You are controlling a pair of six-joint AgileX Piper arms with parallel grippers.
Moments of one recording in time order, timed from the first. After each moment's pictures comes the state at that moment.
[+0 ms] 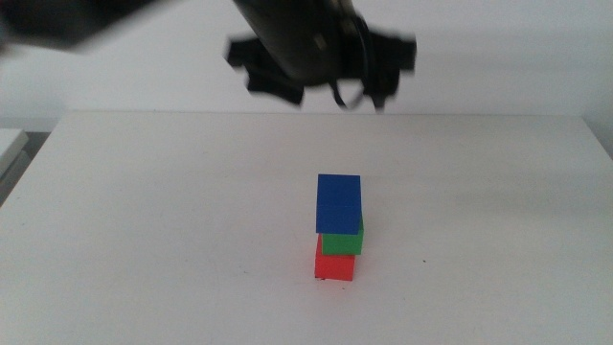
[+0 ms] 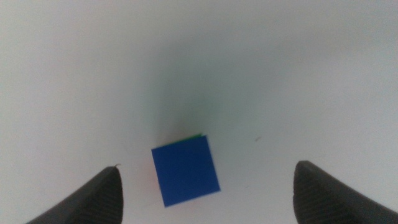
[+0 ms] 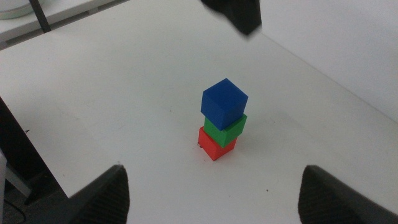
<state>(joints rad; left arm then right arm) -0.79 1.70 -1.85 0.13 1.22 -0.52 1.01 0.69 -1.13 -0.26 1.08 0.14</state>
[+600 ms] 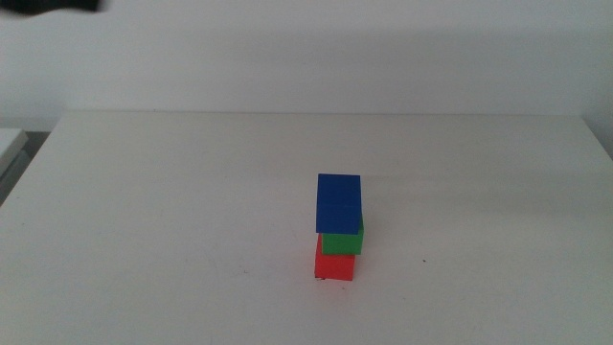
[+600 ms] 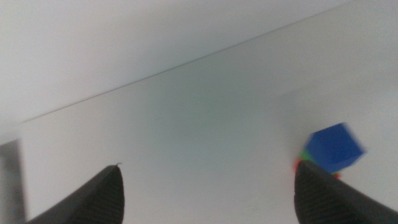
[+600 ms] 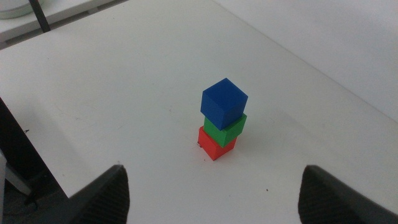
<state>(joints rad) -0.29 1.11 -1.58 -0.06 1.20 0.13 1.01 0.69 -1.13 -0.26 1.08 0.14</state>
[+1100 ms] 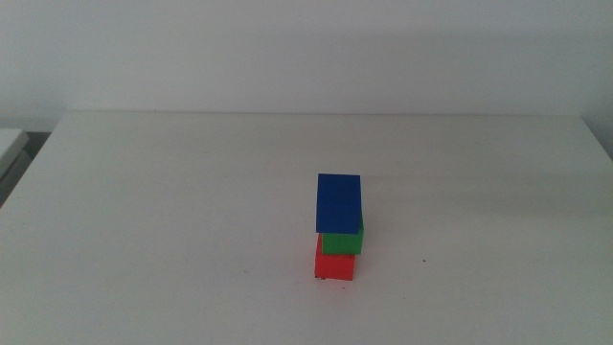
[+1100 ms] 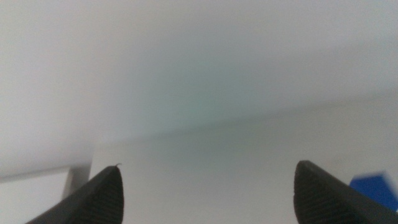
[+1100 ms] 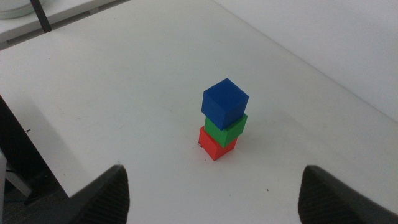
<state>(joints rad) 0.08 0.70 -1.28 -0.30 1.01 0.30 1.01 0.69 -1.13 -0.26 1.08 0.14</state>
